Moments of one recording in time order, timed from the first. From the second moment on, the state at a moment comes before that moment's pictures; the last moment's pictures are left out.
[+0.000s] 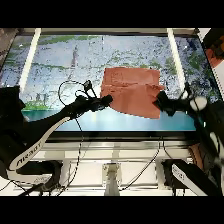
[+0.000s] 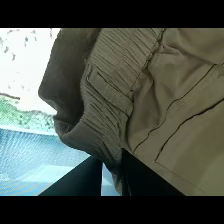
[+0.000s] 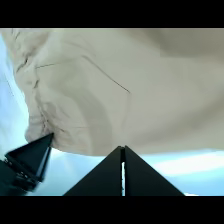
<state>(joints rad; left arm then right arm) -0.63 -1.55 1.01 -1.75 0.42 0.72 -0.06 -0.96 0.64 -0.92 0.83 1.89</state>
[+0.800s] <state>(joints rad) -0.63 -1.55 1.01 -1.75 0.43 0.72 -0.06 -0.87 0.31 -0.85 0.64 2.22</state>
